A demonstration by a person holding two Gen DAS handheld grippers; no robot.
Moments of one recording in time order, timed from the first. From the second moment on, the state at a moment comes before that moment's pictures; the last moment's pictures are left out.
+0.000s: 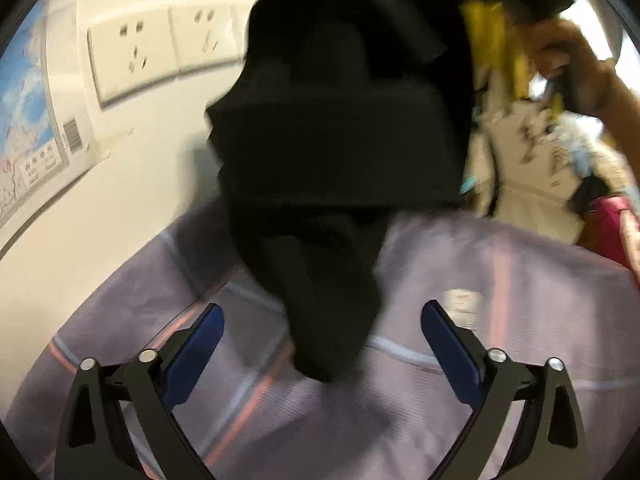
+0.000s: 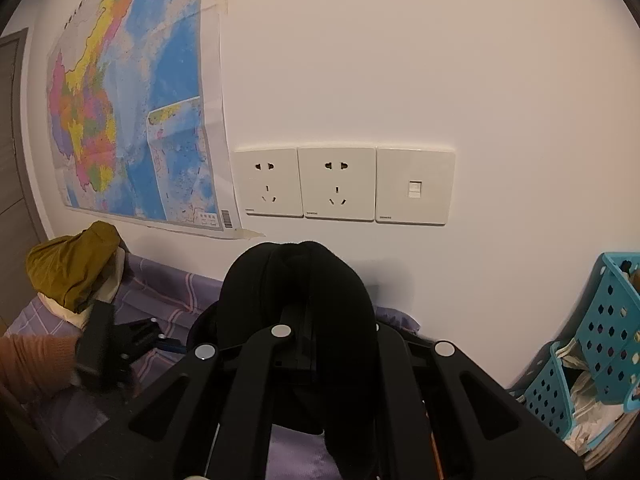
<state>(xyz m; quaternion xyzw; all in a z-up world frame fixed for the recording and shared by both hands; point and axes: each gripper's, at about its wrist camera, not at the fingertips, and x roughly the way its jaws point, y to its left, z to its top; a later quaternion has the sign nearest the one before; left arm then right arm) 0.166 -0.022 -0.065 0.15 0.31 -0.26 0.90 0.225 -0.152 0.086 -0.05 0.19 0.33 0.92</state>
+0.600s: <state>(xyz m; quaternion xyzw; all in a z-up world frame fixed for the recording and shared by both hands) 0.223 -0.062 0.156 0.06 0.15 -0.13 0.98 0.144 -0.244 0.260 -0.04 0.02 0.23 0.97</state>
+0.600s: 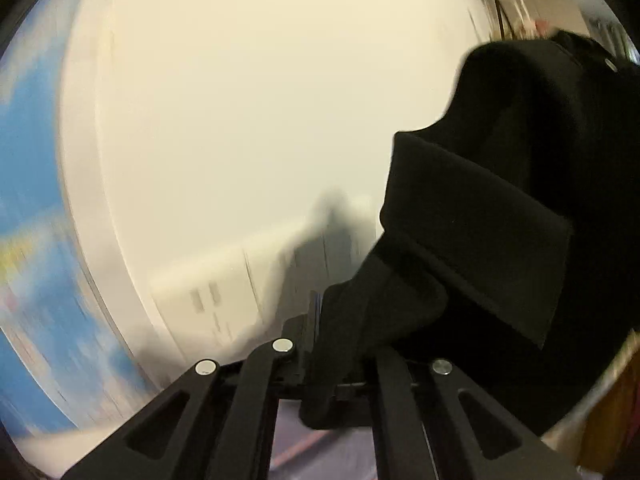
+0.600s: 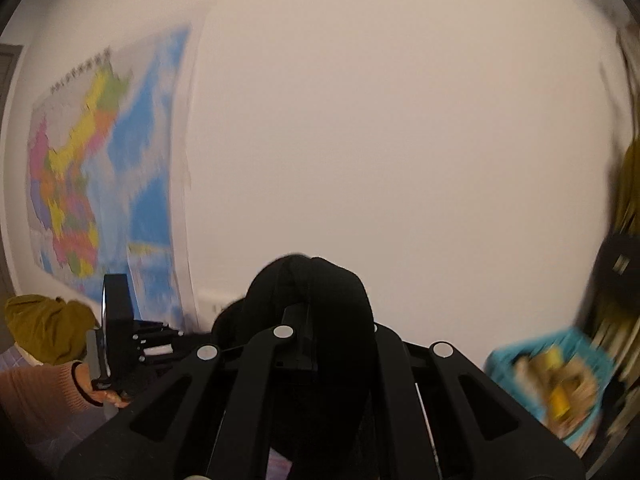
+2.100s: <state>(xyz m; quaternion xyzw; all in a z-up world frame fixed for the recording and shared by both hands) 0.092 0.177 -0.023 0.04 0.35 0.16 0.92 0.243 0.015 0.015 -0.06 0.32 0.44 0.84</state>
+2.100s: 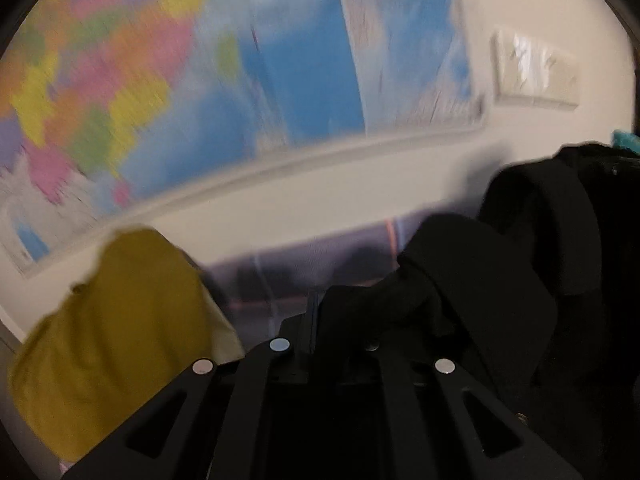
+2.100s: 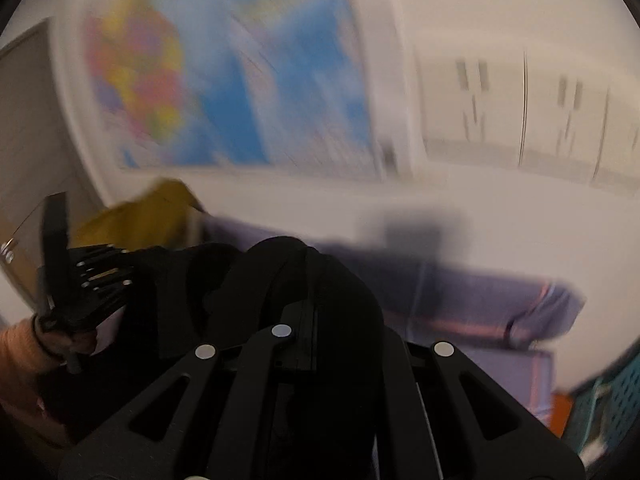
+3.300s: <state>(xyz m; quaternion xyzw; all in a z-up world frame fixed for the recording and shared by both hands) 0.290 0.292 -0.095 0.02 0.50 0.08 0.86 0.331 0.100 -0.088 -0.08 0.45 0.40 0.80</state>
